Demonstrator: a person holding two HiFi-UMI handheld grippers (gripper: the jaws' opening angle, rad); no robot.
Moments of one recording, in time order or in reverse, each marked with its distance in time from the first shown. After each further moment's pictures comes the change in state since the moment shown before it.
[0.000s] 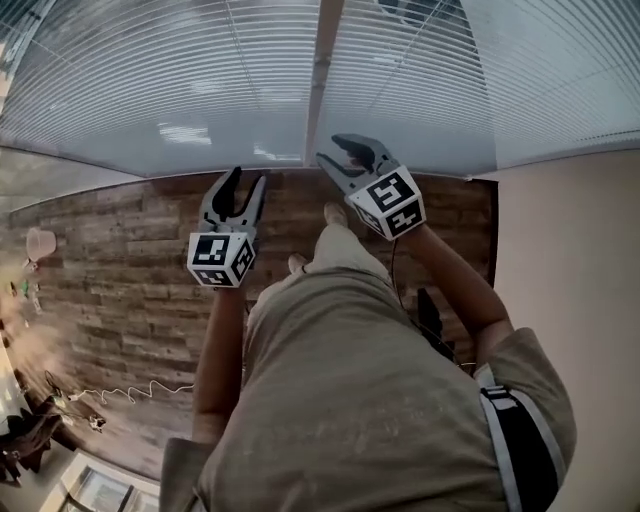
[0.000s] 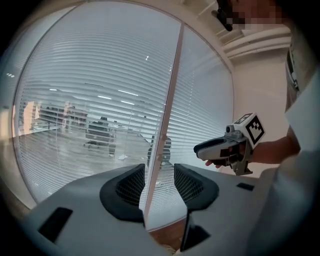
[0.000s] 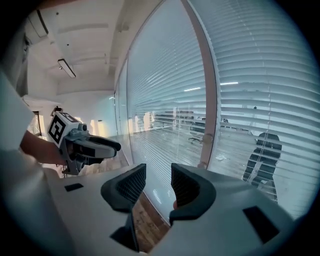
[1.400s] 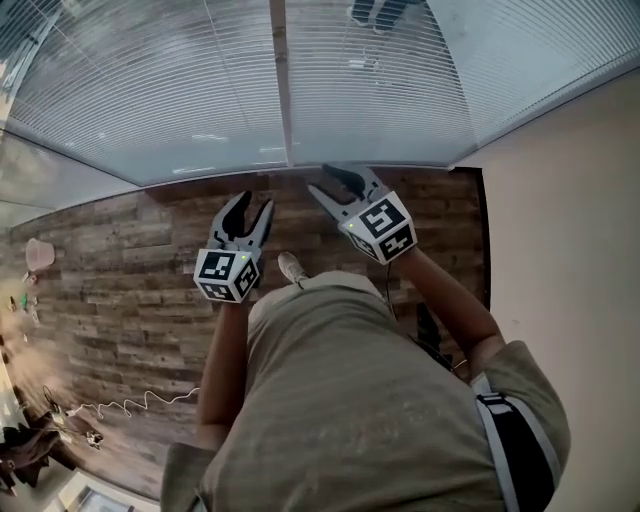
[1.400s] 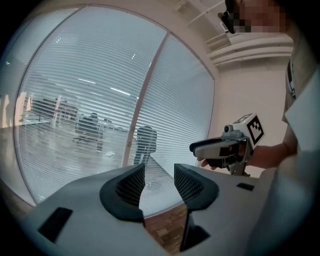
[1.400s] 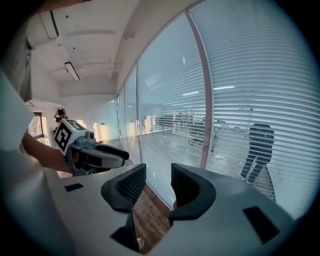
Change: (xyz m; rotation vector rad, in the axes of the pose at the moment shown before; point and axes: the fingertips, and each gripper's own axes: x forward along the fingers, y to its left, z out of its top) left arm -0.134 -0.164 -0.058 -0.029 -0.008 -0.126; right arm -0.179 0.134 -0.047 0.014 -0.037 -0.016
